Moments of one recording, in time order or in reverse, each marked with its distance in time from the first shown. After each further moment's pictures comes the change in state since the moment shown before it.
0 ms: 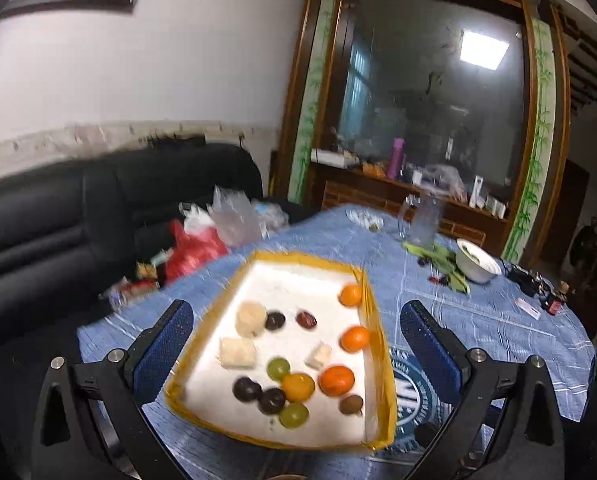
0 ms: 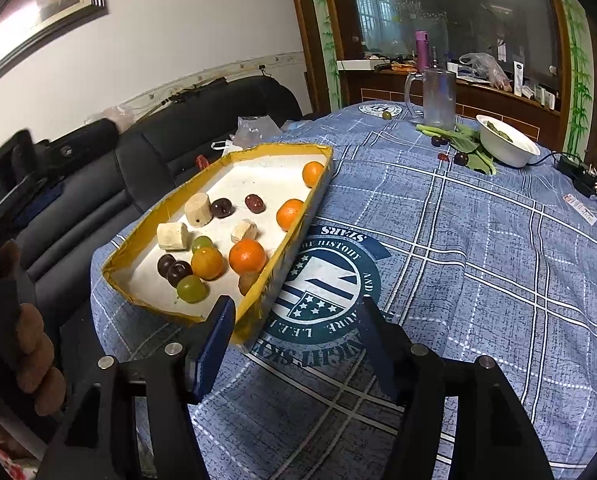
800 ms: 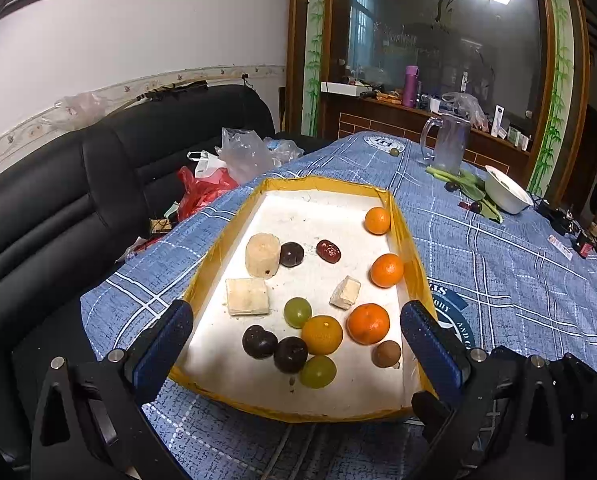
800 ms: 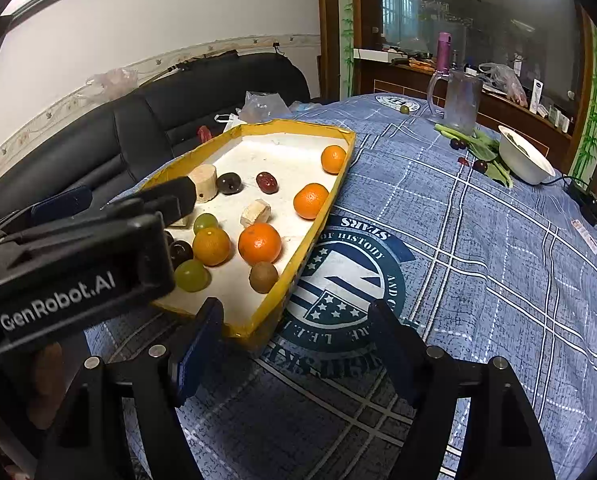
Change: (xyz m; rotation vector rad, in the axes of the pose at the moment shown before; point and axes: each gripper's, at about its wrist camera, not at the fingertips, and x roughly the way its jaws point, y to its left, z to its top) left arm 0.041 -0.004 -0.023 0.085 0.216 0.087; right arm 0.028 0.026 0.005 -0.103 0.070 -0.041
